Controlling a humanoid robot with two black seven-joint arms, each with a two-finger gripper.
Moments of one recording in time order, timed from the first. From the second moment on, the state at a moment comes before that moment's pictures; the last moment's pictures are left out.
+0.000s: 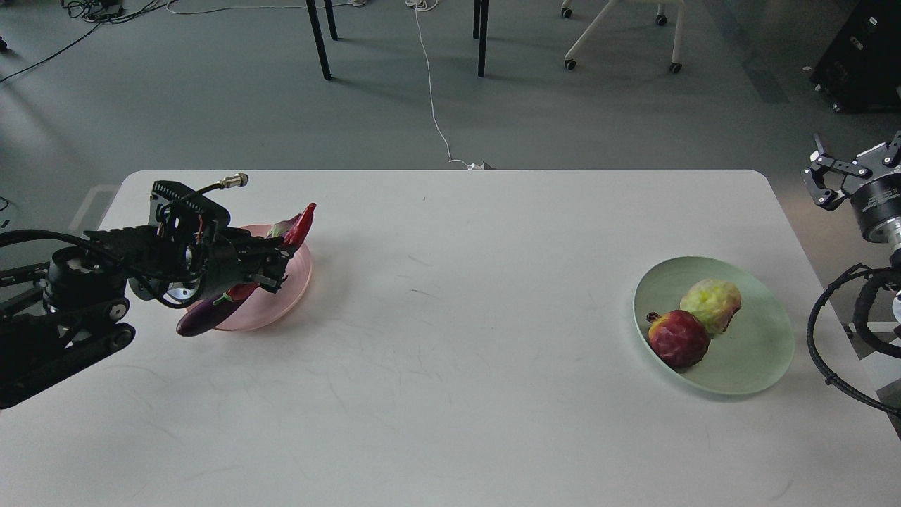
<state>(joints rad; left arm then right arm) -0.81 0.78 -0.28 -1.30 1.85 -0.22 -0.04 0.64 -0.60 0.70 0.60 0.15 0.49 0.49</state>
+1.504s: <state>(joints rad) -0.79 0.44 -1.04 -0.76 0.11 -0.22 -0.04 0.79 -0.56 0.81 0.56 0.24 0.49 0.29</state>
